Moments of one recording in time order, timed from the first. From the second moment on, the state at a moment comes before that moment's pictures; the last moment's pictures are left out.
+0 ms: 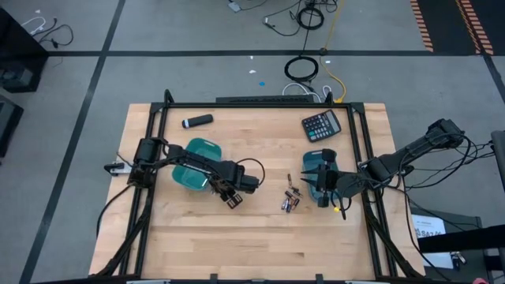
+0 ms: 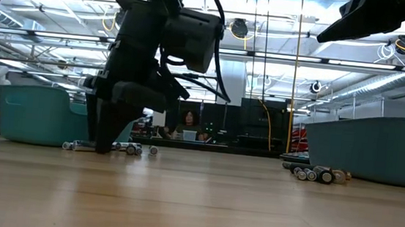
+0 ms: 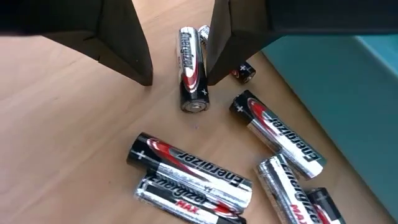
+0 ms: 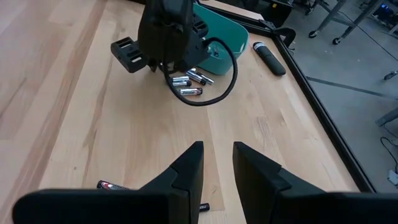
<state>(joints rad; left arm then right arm) -0.11 2.04 1.37 -1.11 0.02 -0.82 0.47 0.96 0.68 -0.33 0.65 0.11</state>
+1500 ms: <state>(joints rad) 0.01 1.84 1.41 -1.57 -0.26 -0.72 0.47 0.96 0.68 -0.34 0.66 0.10</state>
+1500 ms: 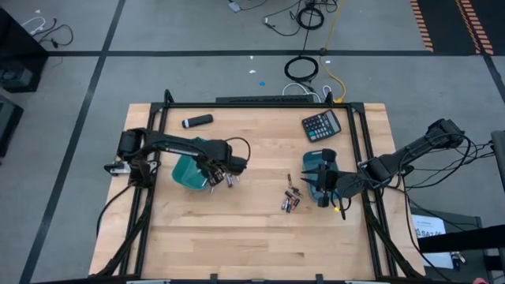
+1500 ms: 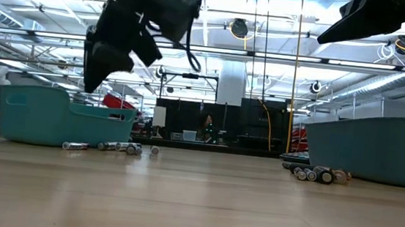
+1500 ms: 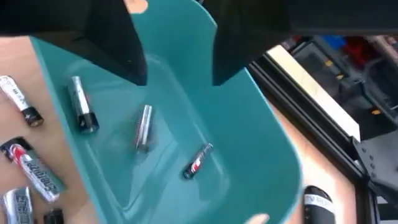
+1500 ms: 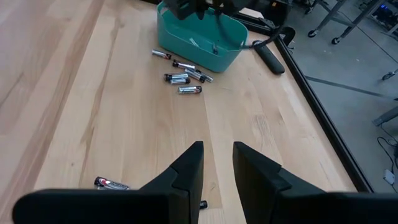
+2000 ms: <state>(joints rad) -0.09 1.80 1.47 -1.27 -0.02 -0.92 0.47 0.96 0.68 -0.35 0.65 0.11</state>
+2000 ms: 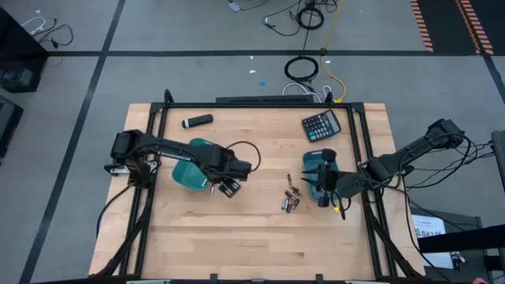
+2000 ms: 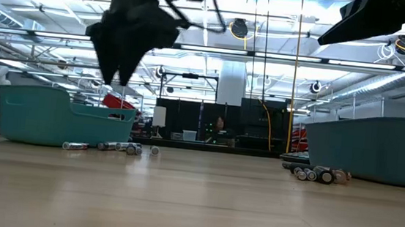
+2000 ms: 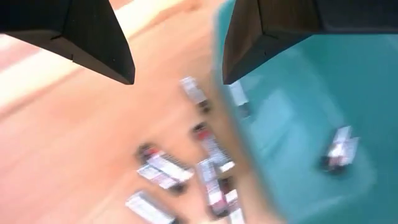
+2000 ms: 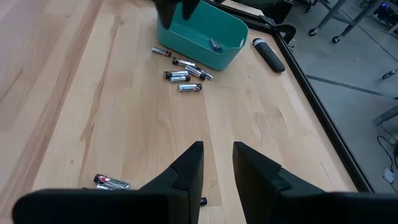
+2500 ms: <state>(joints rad) -0.27 1.94 1.46 -1.19 0.07 -1.06 0.47 0.96 0.68 -0.33 0.65 0.10</state>
